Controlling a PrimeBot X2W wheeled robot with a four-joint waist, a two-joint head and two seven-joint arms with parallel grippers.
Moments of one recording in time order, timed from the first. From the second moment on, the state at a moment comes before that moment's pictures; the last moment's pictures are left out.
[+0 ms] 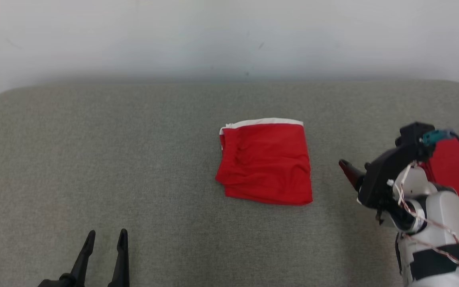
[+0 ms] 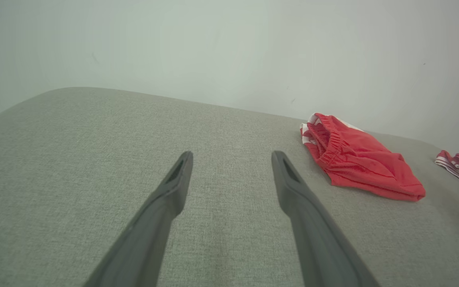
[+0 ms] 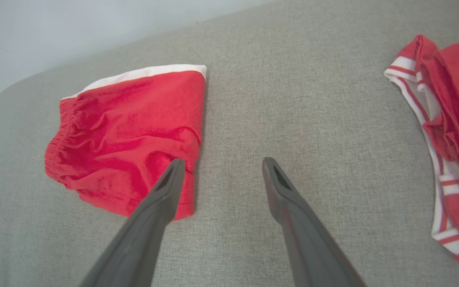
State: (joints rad) left arm 0.05 0.14 -0.07 0.12 -0.35 -0.13 -0.26; right arm -0.46 -0.05 -0.16 0.31 0.26 0.13 0.76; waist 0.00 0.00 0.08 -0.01
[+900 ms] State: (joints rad) left arm -0.05 0.17 -0.16 0.15 -0.37 -0.13 -0.26; right arm -0.84 -0.05 -0.28 0.94 0.13 0.13 0.56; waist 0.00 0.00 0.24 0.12
